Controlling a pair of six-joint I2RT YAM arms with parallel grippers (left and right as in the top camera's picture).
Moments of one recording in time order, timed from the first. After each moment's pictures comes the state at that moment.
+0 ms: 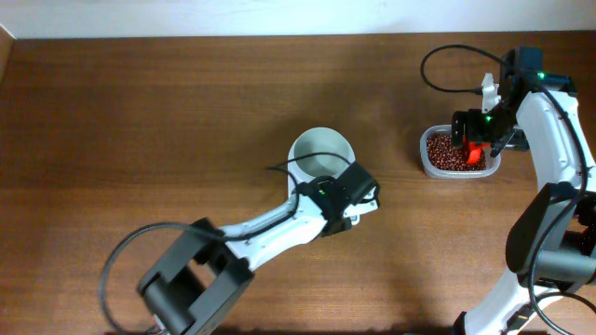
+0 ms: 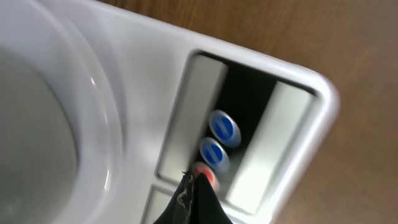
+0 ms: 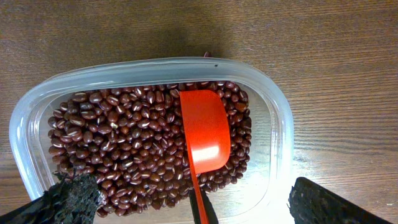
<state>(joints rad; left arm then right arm) -0.84 1.85 1.13 -0.51 -0.22 0.47 -0.18 1.96 1.65 -1.08 0.00 -0.08</state>
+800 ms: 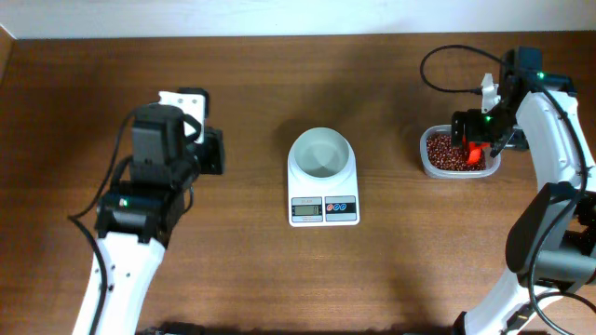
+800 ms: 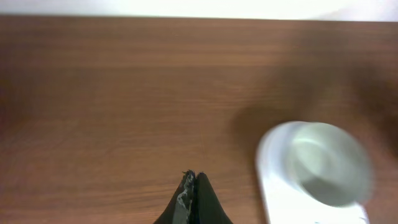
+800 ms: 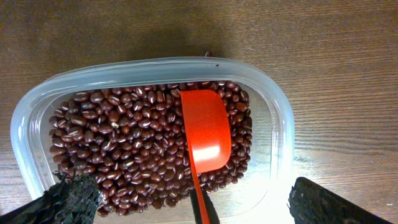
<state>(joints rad) -0.13 1.18 1.13 -0.63 0.00 -0.09 -0.18 1.96 1.65 -1.08 0.00 -0.08</state>
